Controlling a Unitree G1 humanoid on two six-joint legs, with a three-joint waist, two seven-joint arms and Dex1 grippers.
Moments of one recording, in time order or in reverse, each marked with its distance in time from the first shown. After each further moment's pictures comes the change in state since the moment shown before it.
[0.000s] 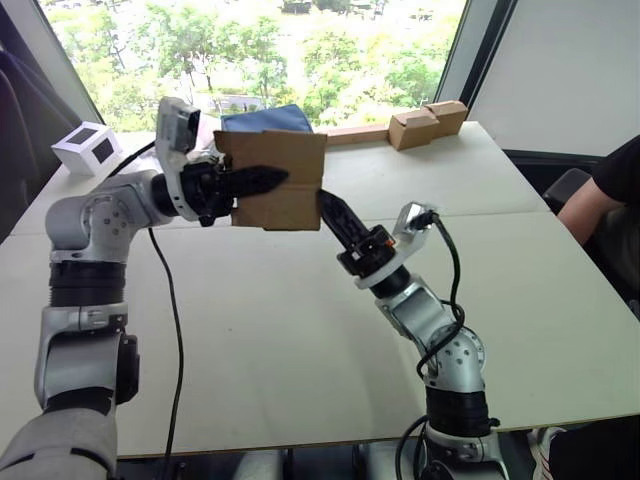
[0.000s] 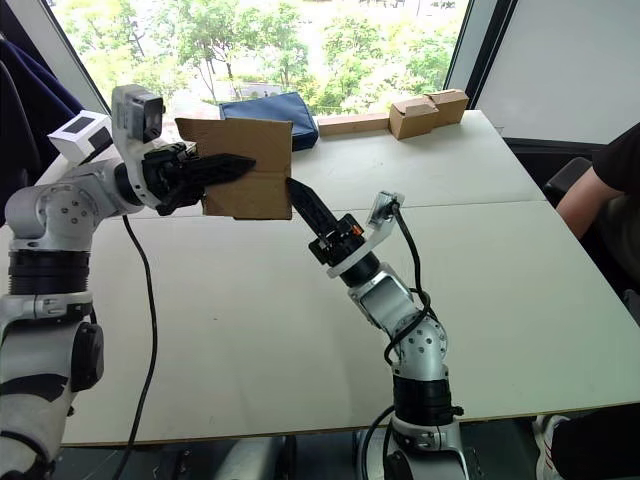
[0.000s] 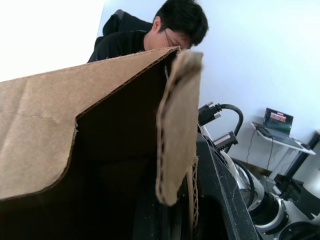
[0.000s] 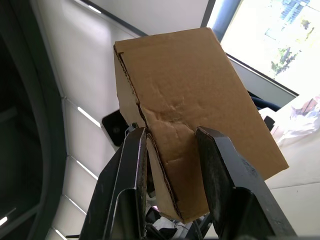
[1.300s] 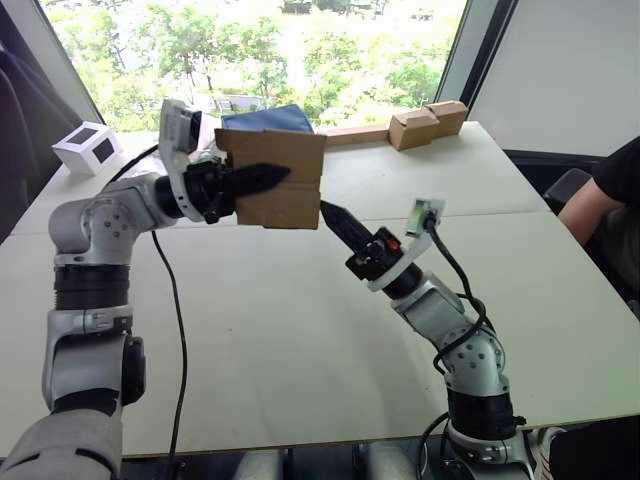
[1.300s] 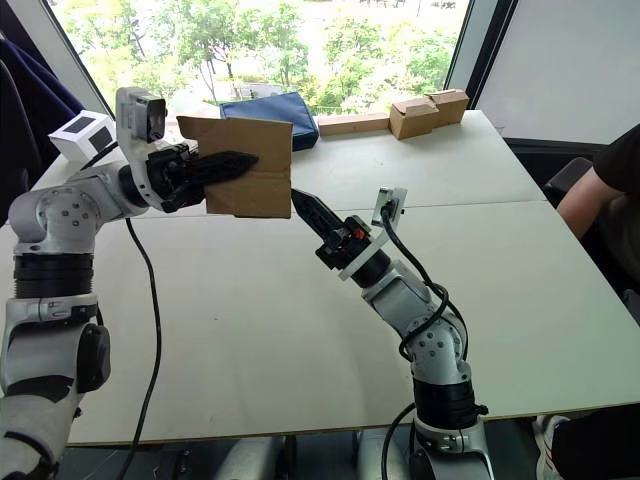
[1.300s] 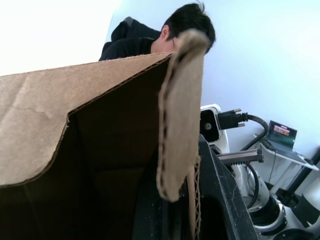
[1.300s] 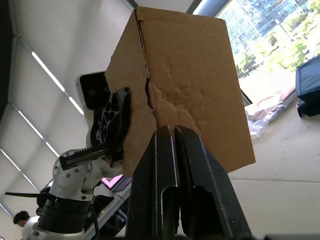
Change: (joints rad) left arm 0.012 -0.019 0.014 -0.032 -0.008 0.051 0.058; right arm 0.005 -0.185 0.029 -0.110 -0.184 -0.010 0.009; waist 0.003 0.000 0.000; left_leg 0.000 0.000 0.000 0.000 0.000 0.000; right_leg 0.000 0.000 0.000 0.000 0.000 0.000
